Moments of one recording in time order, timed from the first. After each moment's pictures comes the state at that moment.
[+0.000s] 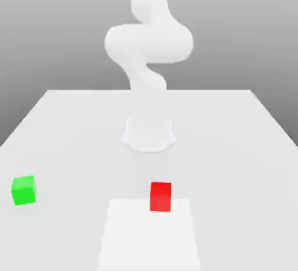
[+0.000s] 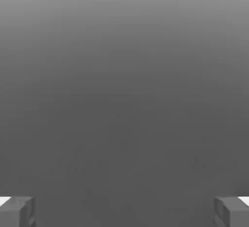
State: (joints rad) arm 0.01 -0.74 -0.01 -2.37 0.02 2.35 0.80
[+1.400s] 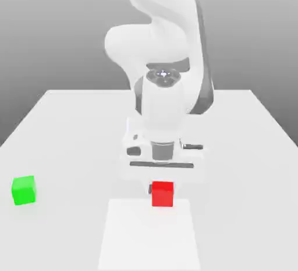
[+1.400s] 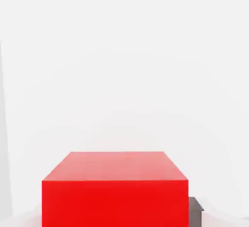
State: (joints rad) arm 0.06 0.01 0.04 -2.94 0.02 2.95 0.93
